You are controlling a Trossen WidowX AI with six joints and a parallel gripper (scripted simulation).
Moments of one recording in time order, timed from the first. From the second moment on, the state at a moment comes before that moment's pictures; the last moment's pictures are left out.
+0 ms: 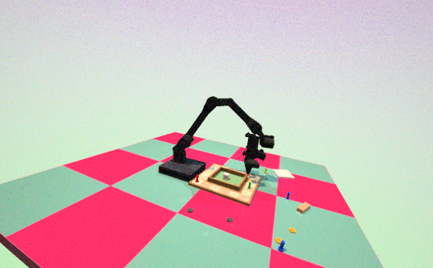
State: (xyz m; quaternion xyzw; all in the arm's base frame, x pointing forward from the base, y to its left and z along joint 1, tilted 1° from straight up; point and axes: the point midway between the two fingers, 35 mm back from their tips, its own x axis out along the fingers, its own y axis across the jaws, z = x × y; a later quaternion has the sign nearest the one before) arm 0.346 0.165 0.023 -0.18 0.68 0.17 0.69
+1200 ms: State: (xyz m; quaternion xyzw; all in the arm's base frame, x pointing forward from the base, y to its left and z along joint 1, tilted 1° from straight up) arm 0.250 0.076 0.145 -0.10 0.69 0.10 0.71
